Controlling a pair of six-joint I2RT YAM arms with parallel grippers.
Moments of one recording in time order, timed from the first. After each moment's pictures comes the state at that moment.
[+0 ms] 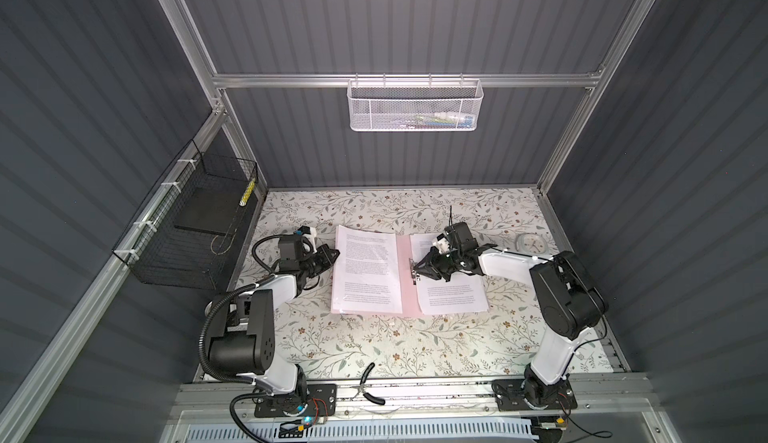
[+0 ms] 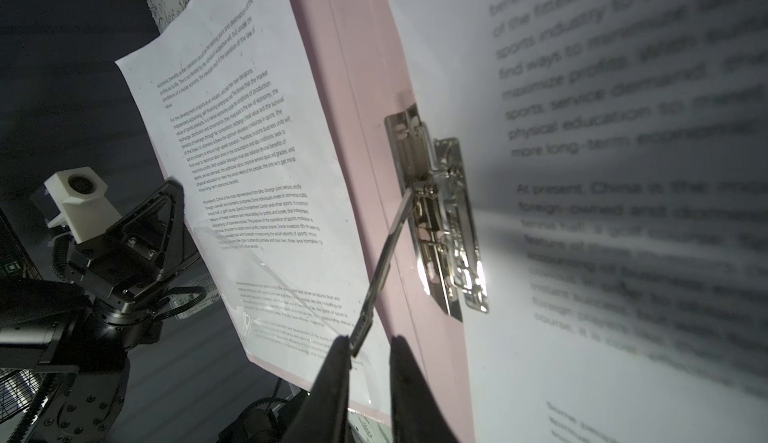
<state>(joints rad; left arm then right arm) 0.00 1.55 0.67 0.24 0.58 -0.56 0.47 1.82 1.02 -0.12 -0.62 0.96</state>
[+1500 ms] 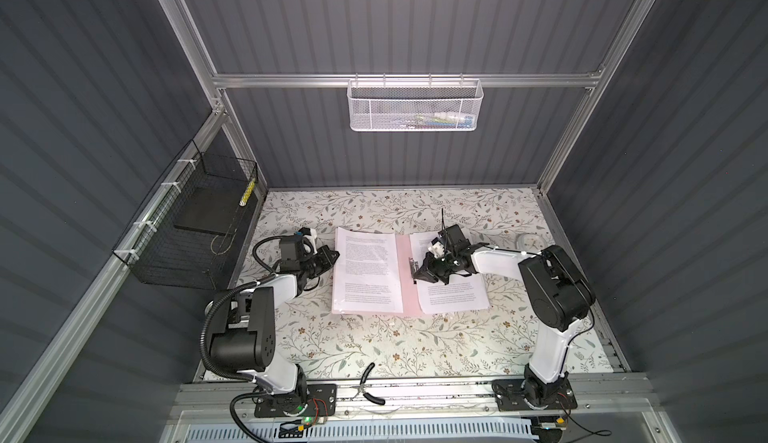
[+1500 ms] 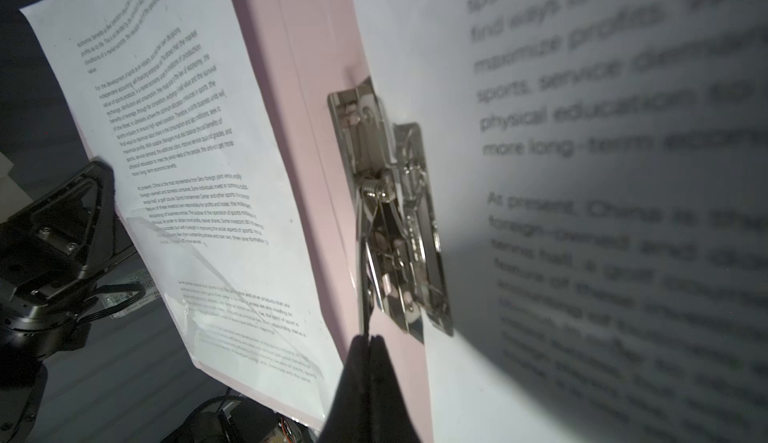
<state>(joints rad) 0.00 1.57 0.67 0.23 0.56 -0.55 0.49 1.92 1.08 -0.21 -0.58 0.82</state>
